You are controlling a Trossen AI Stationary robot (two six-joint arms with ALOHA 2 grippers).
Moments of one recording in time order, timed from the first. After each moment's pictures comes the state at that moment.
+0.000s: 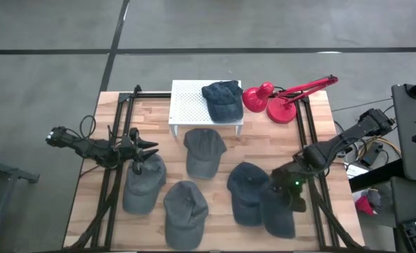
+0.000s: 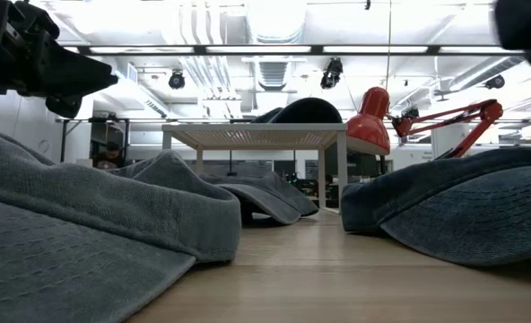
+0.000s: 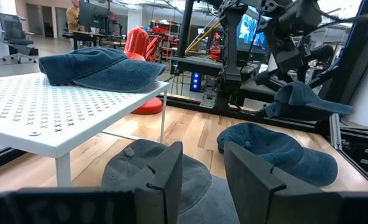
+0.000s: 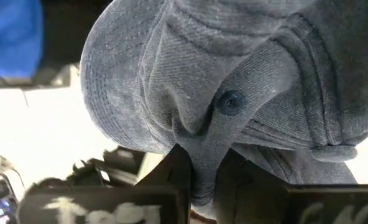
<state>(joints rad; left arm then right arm) -0.36 0.04 0.04 -0.02 -0.57 -0.13 0.48 1.19 0.94 -0.85 -0.50 0.83</state>
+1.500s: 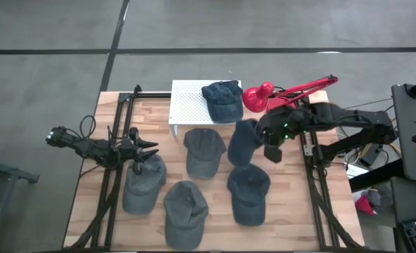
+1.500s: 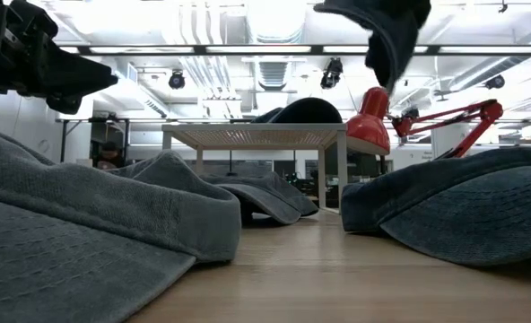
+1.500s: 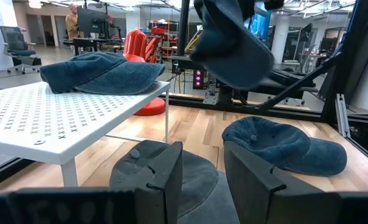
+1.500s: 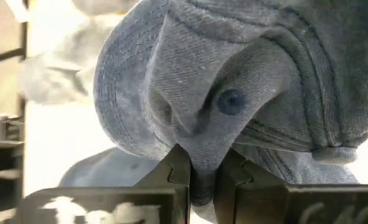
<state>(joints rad) -0.36 0.04 0.05 -0.04 -0.57 -0.06 0.00 1.20 1.36 -1.04 0.01 0.28</state>
